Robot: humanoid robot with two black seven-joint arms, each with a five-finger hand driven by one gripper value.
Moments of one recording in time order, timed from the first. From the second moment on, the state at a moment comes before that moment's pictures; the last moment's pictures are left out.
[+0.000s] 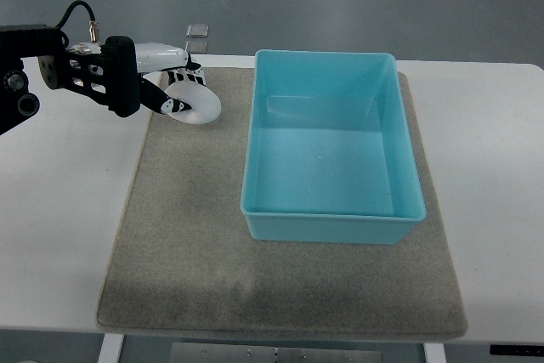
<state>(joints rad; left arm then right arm) -1.05 0.74 -0.39 -1.22 1.49 -0.27 -0.21 0.01 0.00 0.06 0.12 -0.11 0.18 0.04</state>
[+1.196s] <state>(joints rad) -1.06 0.45 -0.40 -1.21 1.43 -0.11 -0.21 0.01 0.00 0.06 0.12 -0.11 0.18 0.04</state>
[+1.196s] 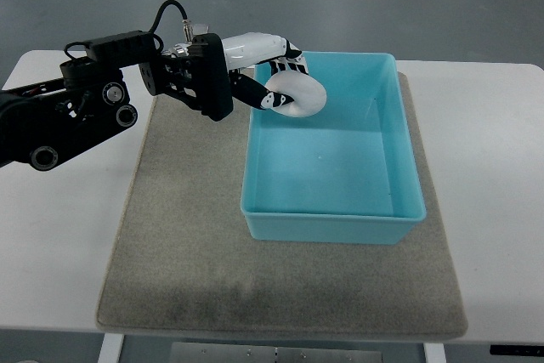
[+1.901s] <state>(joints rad) -0.96 0.41 -0.40 -1.21 1.42 -0.11 -0.21 0.01 0.00 0.06 0.12 -0.11 0.18 0.04</state>
